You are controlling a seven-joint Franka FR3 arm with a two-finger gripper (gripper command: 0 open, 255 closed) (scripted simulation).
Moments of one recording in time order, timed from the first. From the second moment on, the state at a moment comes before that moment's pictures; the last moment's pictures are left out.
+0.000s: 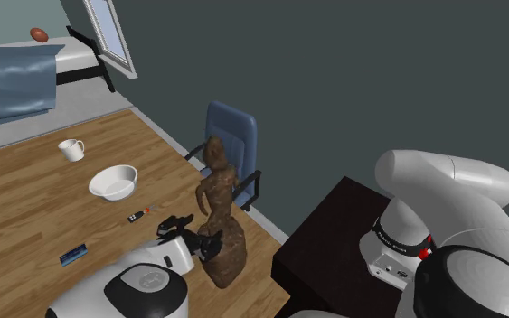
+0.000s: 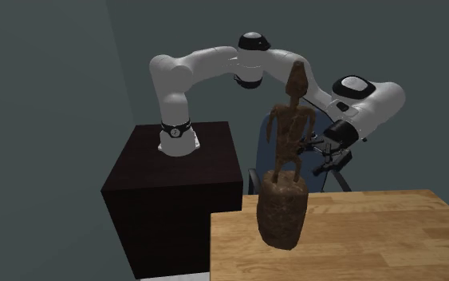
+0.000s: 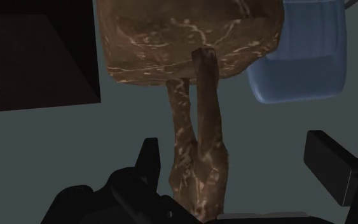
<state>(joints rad) -1.11 -1.48 1.70 -1.56 0.42 1.49 1.86</state>
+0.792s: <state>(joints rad) -1.12 -1.50 1.73 -1.56 0.44 1.51 1.89</state>
